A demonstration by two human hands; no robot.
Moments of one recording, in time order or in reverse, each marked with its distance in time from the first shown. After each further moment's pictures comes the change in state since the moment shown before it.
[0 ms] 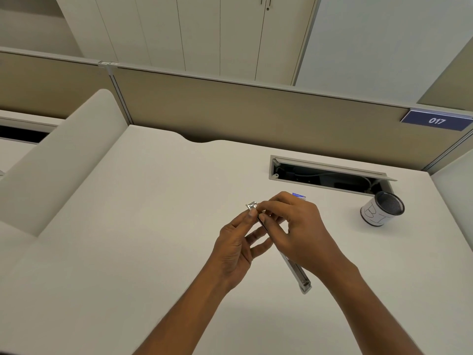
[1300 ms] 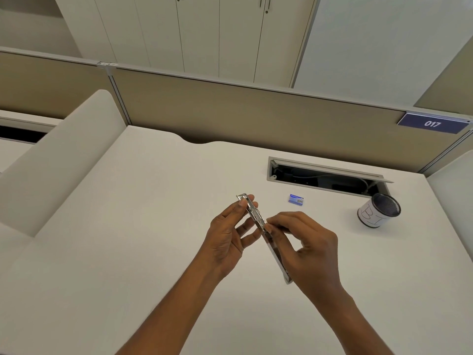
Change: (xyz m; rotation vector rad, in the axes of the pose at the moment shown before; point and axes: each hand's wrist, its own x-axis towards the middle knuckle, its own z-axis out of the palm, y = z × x) left_hand 0.010 0.017 -0.002 -0.016 0.121 -0.005; right_hand -0.038 0.005 0.014 0.151 0.374 -0.049
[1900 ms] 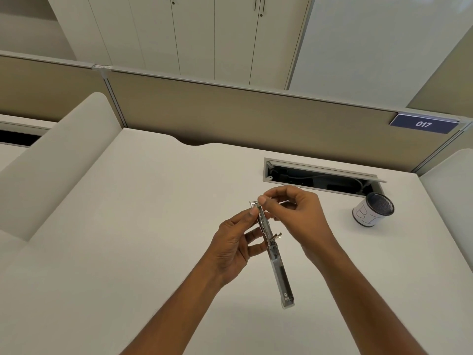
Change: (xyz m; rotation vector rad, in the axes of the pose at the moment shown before) left_hand -0.006 -0.012 0.008 0.085 -0.181 -0.041; right_hand 0.052 0.007 0.000 0.355 -0.144 0.635
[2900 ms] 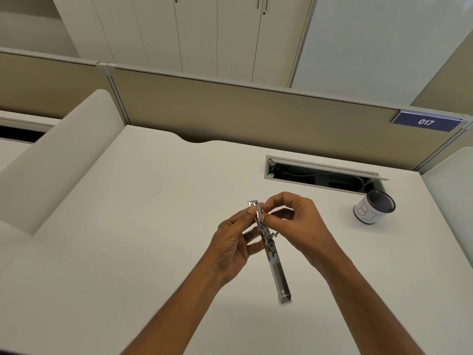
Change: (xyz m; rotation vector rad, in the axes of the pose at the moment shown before) left_hand -0.009 -0.008 -0.004 -0.030 0.065 0.011; right_hand -0.016 0.010 -0.001 -0.068 -0.134 0.018
